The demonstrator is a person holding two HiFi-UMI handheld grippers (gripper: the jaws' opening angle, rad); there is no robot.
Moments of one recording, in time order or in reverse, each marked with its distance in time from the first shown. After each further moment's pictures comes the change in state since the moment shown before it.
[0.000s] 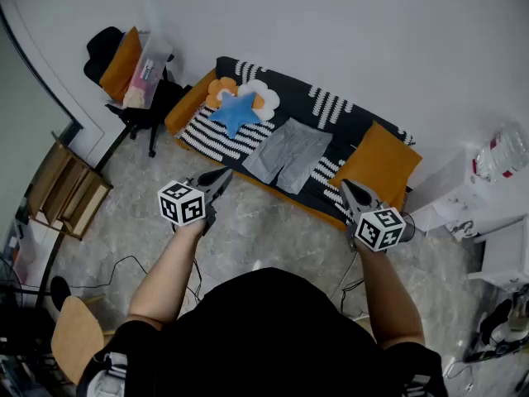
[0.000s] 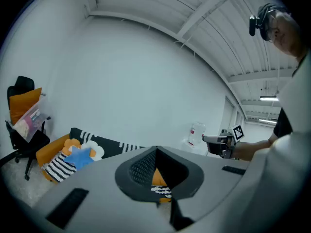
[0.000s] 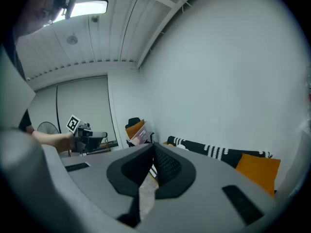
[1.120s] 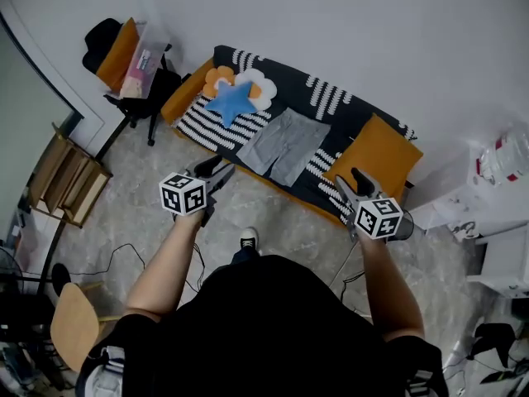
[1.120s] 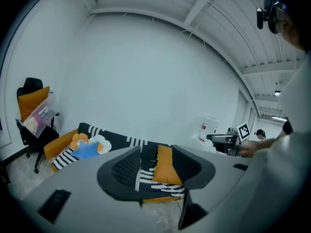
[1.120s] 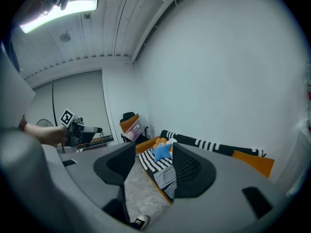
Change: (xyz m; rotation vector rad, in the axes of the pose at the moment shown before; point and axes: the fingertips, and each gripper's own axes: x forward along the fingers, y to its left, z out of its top) left arm 0.070 -0.006 -0.019 -0.011 0.064 0.132; right arm 0.001 -0.104 -0.024 0.005 0.060 -0.033
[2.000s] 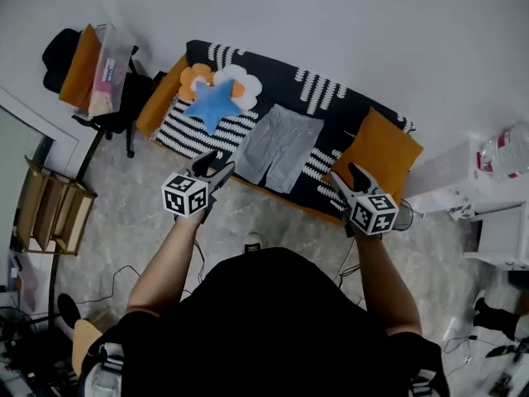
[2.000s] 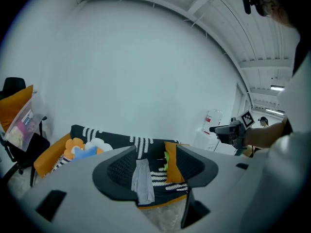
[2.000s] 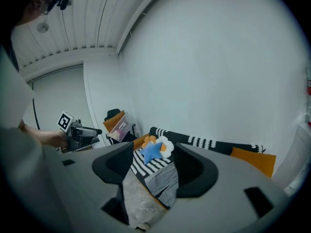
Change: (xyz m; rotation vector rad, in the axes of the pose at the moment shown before) left arm 0.138 0.144 0.027 0.058 0.079 -0.074; right arm 0.156 -0.050 0.018 0.074 0.066 -0.133
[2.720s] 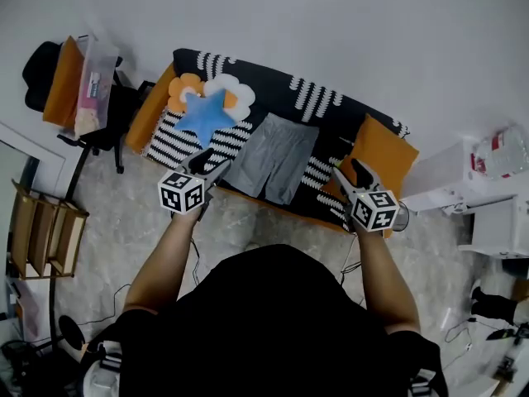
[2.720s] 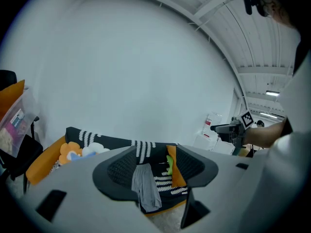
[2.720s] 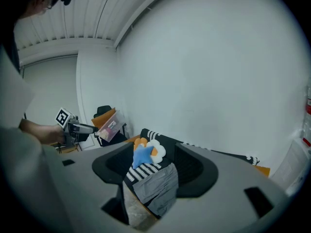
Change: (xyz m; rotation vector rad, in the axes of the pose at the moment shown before) left arm 0.042 0.094 0.027 -0.006 -0.009 -0.072; right arm 0.073 -0.005 0.035 -0.070 -0.003 -0.111
